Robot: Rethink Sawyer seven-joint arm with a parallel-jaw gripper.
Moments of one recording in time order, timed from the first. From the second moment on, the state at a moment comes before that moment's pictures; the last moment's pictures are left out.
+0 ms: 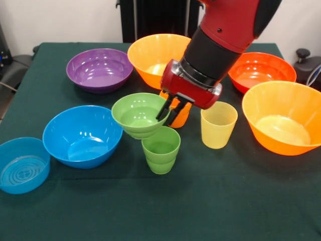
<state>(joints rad) 0.13 -0.24 -0.44 1.11 -0.07 0.64 1.97</state>
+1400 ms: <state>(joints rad) 0.14 -0.24 -0.44 1.11 -0.05 0.64 1.97</state>
